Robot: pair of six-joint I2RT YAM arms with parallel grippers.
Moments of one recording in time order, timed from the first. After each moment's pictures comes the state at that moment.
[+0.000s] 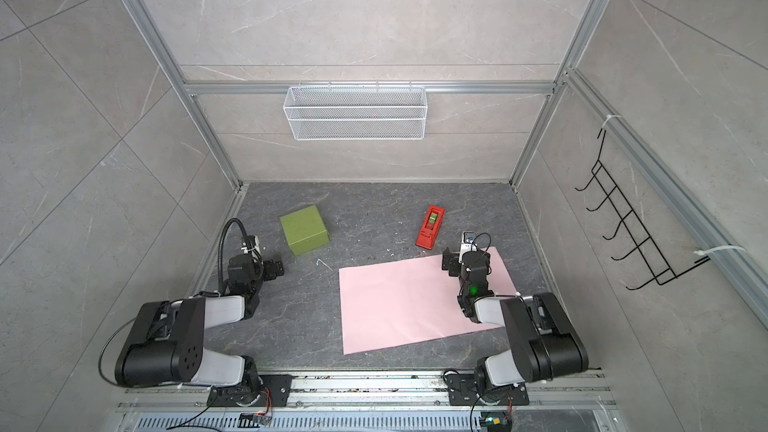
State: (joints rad) left arm 0.05 1.39 0.36 0.53 -0.13 -0.07; right arm 0.14 1.42 0.34 0.70 0.25 0.03
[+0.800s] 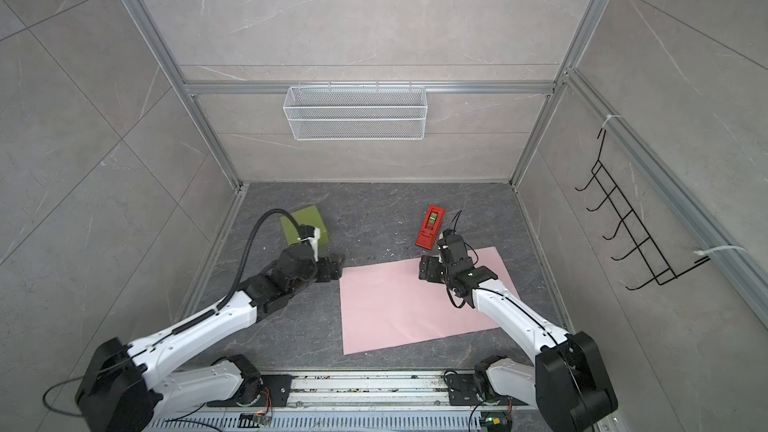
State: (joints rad) left arm -0.76 1.21 0.76 -0.22 -0.20 -0.58; right arm 0.38 1.22 0.70 -0.39 0.02 0.45
